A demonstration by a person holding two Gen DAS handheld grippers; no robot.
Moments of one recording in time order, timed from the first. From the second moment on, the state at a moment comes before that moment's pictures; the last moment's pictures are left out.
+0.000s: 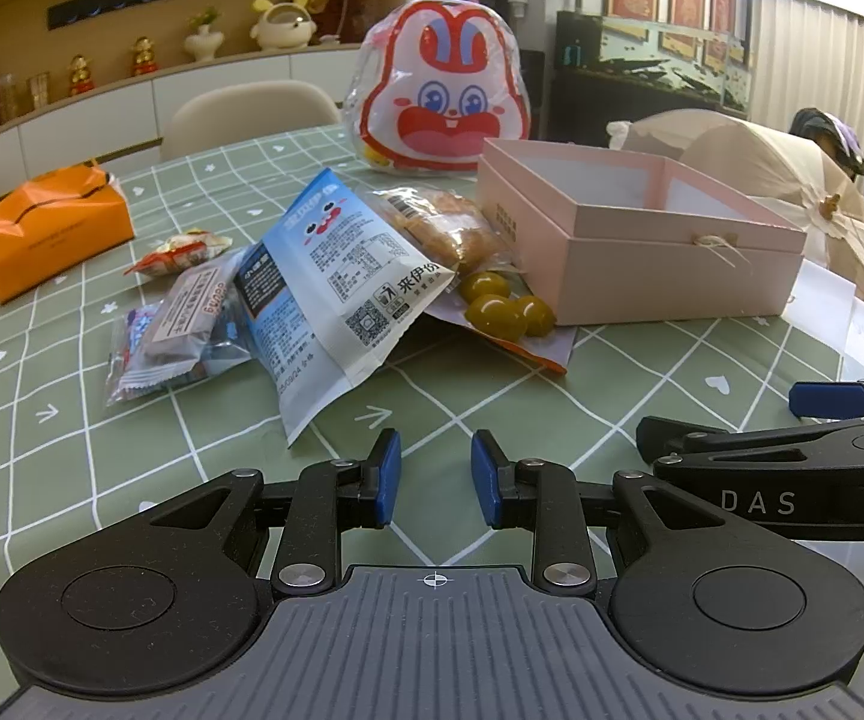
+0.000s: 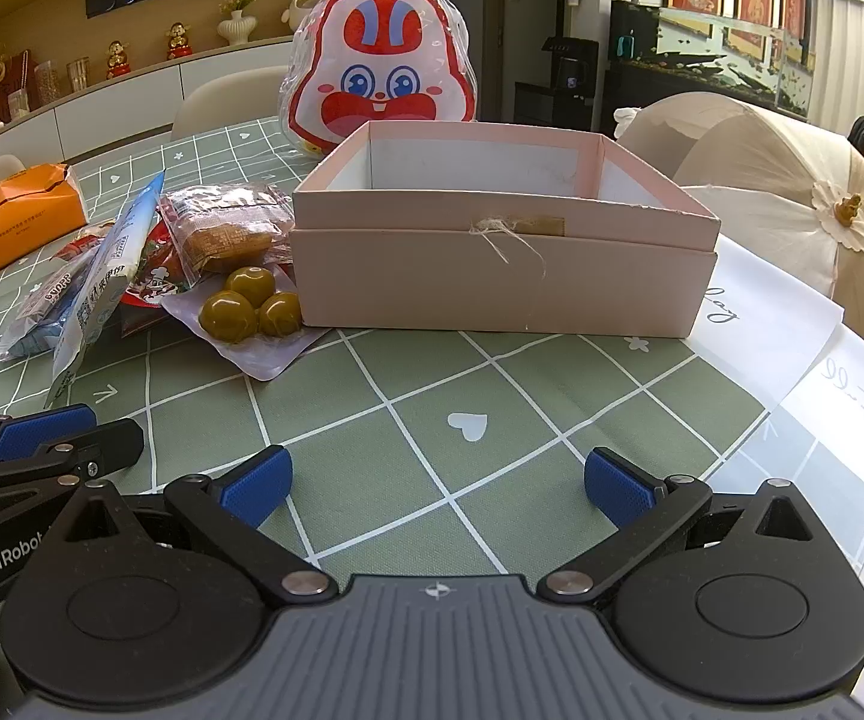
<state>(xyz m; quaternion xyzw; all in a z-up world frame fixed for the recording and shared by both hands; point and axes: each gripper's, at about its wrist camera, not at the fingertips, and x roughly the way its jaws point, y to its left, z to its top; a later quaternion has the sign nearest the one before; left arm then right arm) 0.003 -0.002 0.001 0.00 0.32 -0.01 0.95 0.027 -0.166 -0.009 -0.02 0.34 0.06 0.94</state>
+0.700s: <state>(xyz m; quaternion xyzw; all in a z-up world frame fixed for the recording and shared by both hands) 0.003 -0.002 0.000 0.00 0.32 0.00 0.95 0.027 -0.166 -0.009 -0.02 0.34 0.06 0.94</state>
